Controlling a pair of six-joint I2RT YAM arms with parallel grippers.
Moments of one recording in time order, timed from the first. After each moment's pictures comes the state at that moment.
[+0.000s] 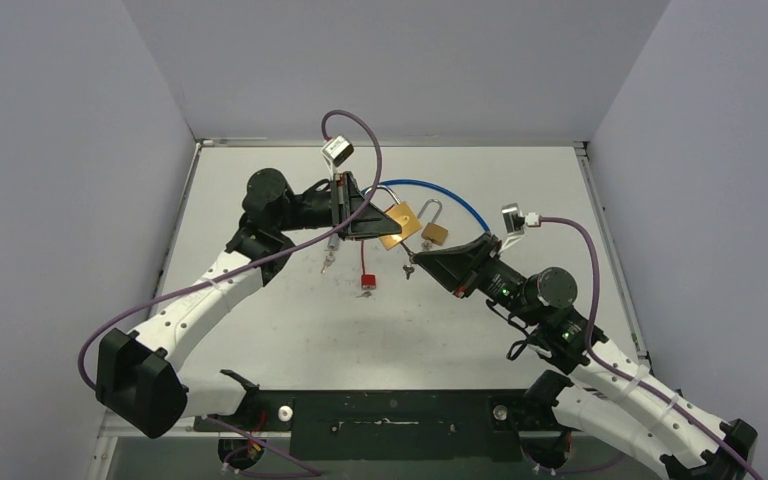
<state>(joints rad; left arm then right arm) -0.53 1.29 1.06 0.44 0.98 -1.35 0.77 0.70 0.61 0.31 -0.23 0.83</state>
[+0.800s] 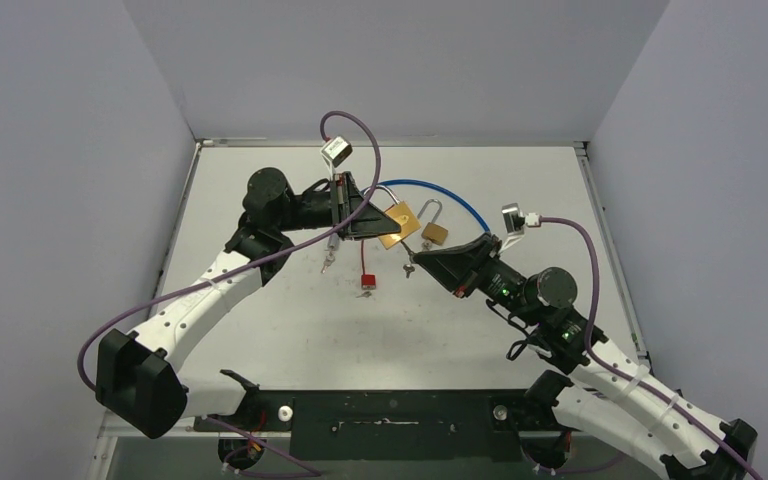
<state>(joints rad) -0.53 1.28 1.06 0.40 0.97 -1.32 0.76 0.70 0.61 0.32 -0.22 0.82</state>
